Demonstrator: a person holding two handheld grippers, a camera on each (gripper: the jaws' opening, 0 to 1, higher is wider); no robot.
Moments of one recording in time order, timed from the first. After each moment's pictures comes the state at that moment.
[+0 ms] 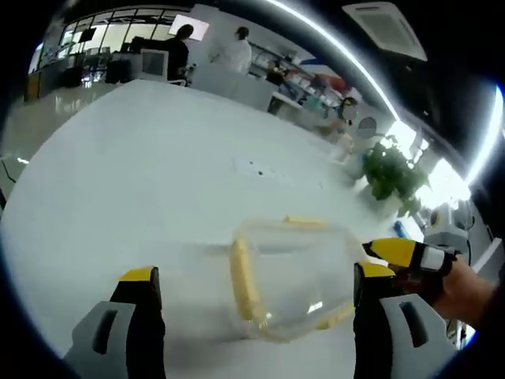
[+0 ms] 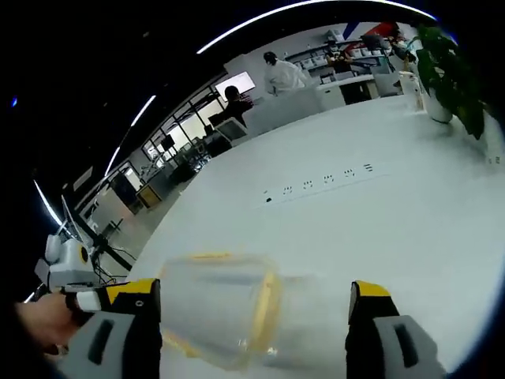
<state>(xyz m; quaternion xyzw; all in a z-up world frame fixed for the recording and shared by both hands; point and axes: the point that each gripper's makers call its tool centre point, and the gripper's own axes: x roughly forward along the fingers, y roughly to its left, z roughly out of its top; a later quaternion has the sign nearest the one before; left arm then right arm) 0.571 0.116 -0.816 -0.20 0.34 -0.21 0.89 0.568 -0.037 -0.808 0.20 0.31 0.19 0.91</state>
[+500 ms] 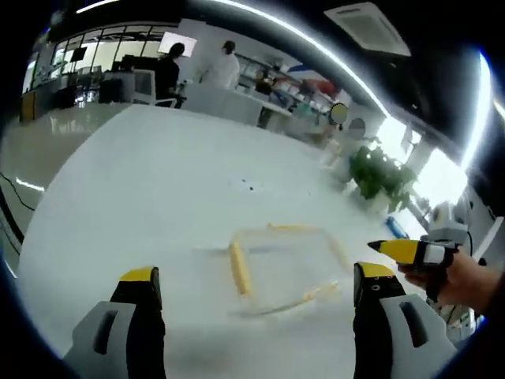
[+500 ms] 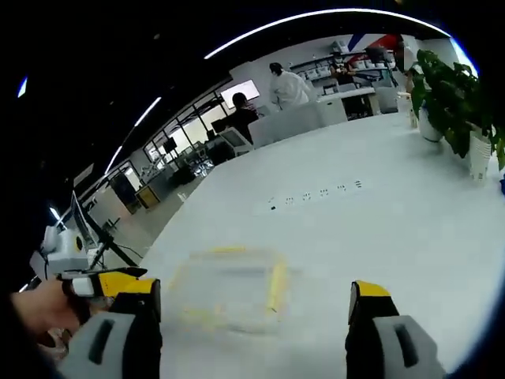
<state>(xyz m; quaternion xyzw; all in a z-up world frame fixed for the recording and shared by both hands) 0.524 0.140 -0.761 -0.12 0.32 -0.23 0.91 0.511 -0.053 -0.761 0.17 0.30 0.18 0.92</state>
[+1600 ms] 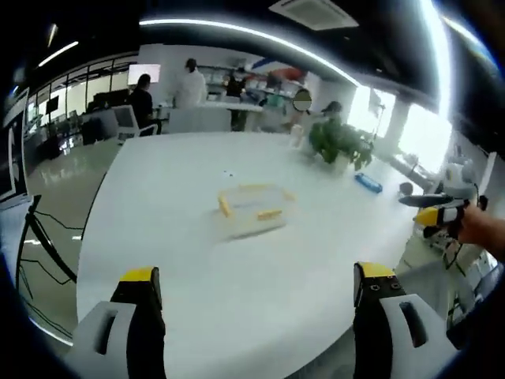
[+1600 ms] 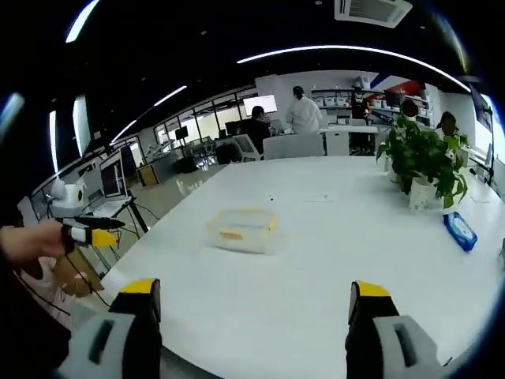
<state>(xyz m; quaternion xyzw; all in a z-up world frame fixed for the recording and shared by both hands) 0.328 0.194 -0.700 0.00 0.29 -0.28 0.92 0.277 -0.104 -0.695 0.03 0.27 0.18 0.95</state>
